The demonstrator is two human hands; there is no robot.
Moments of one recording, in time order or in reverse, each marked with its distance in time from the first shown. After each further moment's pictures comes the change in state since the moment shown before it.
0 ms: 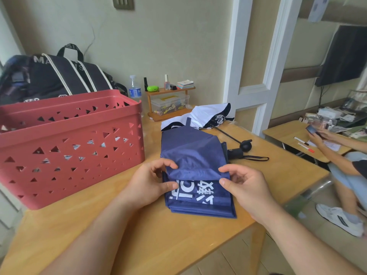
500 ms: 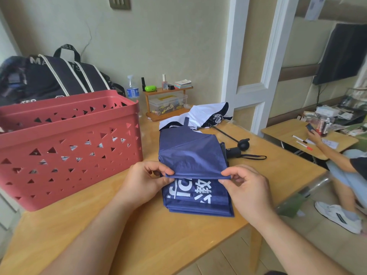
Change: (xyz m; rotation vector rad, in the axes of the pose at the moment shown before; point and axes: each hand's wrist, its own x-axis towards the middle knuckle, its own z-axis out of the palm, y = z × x) left_hand 0.000 -0.001 0.001 0.002 0.117 0.040; right_hand -0.011 0.000 0.002 -0.363 0.201 -0.286
